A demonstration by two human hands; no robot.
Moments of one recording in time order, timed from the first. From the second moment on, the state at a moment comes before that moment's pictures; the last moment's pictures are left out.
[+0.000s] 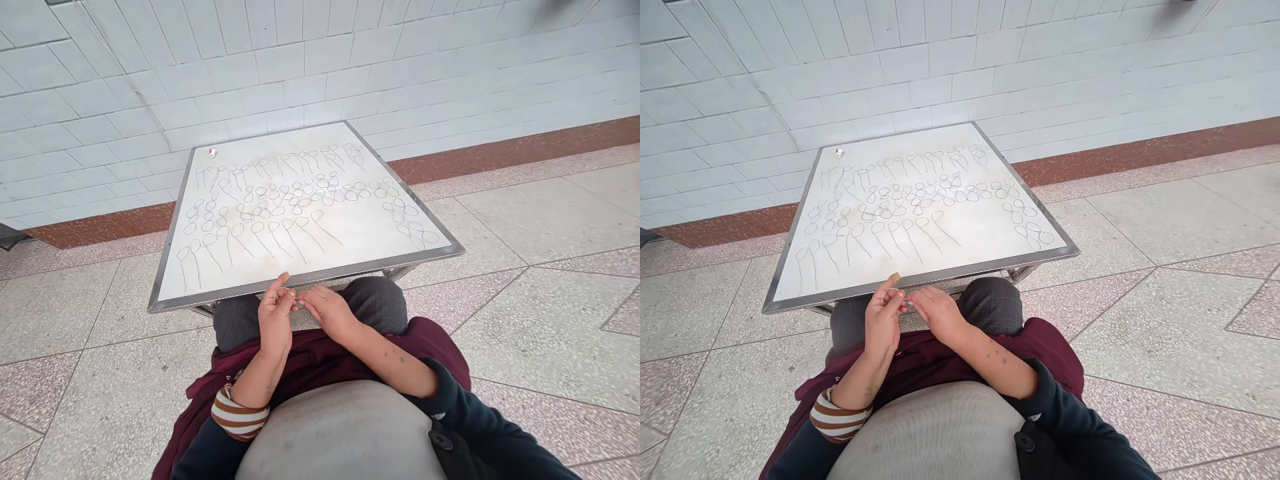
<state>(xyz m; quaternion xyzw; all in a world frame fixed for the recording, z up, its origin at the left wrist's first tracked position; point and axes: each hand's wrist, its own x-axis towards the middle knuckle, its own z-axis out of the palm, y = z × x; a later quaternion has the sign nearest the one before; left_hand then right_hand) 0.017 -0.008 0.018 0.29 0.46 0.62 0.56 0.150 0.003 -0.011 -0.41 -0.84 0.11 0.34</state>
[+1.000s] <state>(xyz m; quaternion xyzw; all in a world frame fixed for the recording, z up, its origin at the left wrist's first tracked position) 0.008 -0.009 0.022 0.29 0.47 0.65 0.52 0.148 -0.015 -0.011 -0.48 -0.78 0.18 0.35</state>
